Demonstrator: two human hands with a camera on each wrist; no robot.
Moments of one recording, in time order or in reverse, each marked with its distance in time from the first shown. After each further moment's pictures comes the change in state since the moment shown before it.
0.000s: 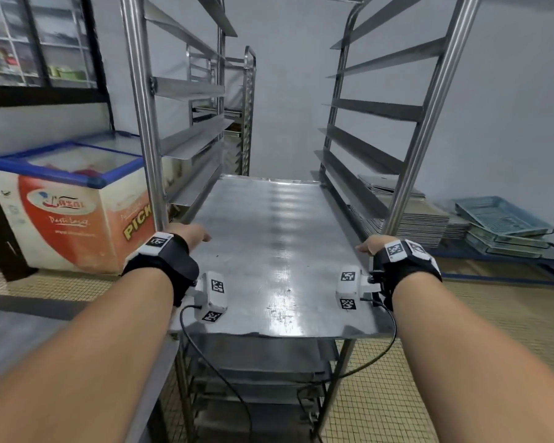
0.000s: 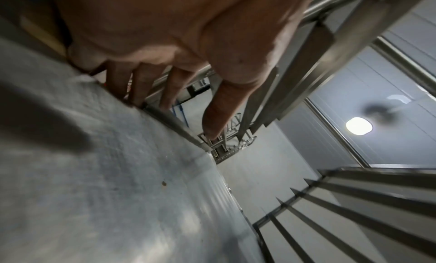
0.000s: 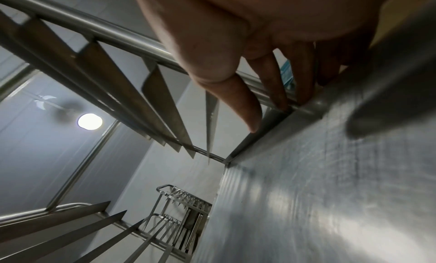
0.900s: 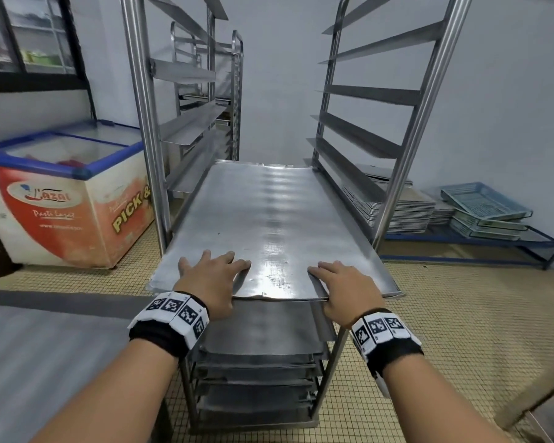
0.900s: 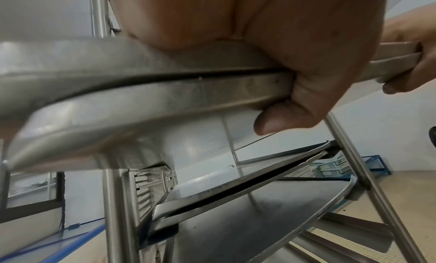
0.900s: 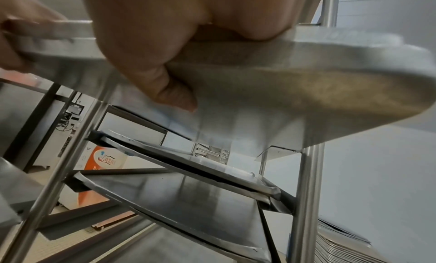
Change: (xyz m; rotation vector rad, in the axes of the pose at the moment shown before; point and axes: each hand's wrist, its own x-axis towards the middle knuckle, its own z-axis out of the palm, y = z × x) left_hand -0.068 -0.078 0.031 1.016 -0.175 0.789; right_hand -0.162 0.006 0.087 -0.445 0.189 -0.658
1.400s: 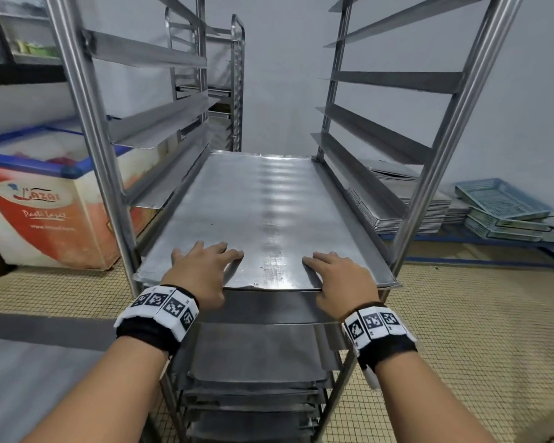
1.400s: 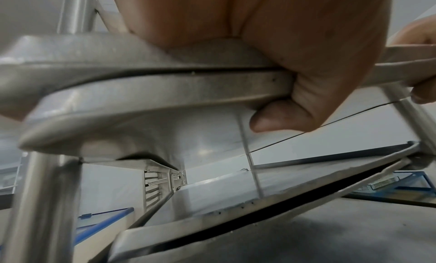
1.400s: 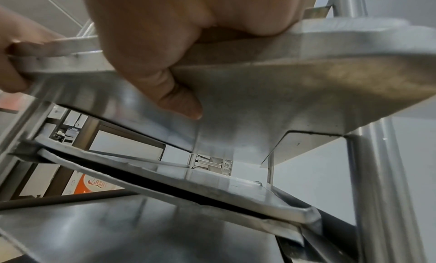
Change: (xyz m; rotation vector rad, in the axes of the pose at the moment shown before) left_hand 0.113 -0.014 -0.002 0.031 0.027 -0.039; right_hand 0.106 0.036 0.019 0.004 0.044 0.022
